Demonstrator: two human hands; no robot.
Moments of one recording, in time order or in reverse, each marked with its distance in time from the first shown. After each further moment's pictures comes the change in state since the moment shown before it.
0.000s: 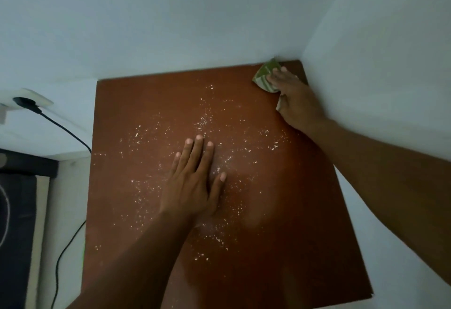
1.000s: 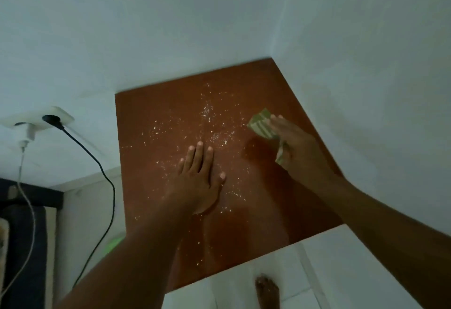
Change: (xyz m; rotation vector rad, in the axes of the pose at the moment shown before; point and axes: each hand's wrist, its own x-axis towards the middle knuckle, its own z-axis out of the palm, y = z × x) left_hand -0.062 -0.025 -0.020 0.107 -0.272 0.116; right_hand -0.211 -0.145 -0.028 0.116 0.148 0.131
